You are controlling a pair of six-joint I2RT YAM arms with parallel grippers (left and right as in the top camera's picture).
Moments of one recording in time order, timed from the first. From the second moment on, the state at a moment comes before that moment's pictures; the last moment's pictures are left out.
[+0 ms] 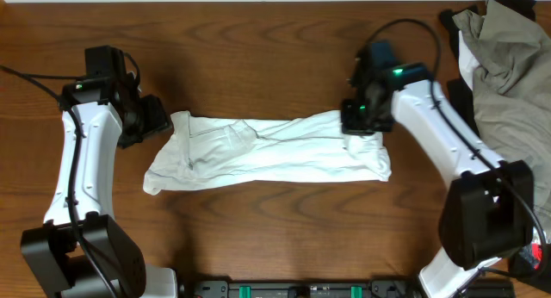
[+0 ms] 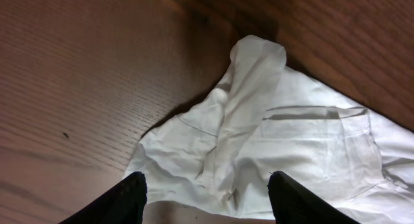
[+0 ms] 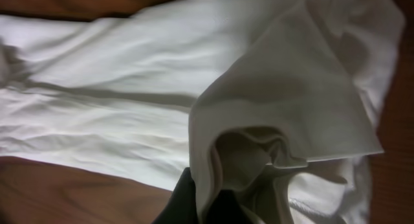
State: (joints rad) left arm 0.18 1.62 1.33 -1.04 0.07 -0.25; right arm 0.33 1.84 1.43 -0.99 -0.18 0.34
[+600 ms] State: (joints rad) left arm 0.18 1.62 1.33 -1.05 0.07 -0.25; right arm 0.57 1.87 1.43 -0.85 -0.11 0.44
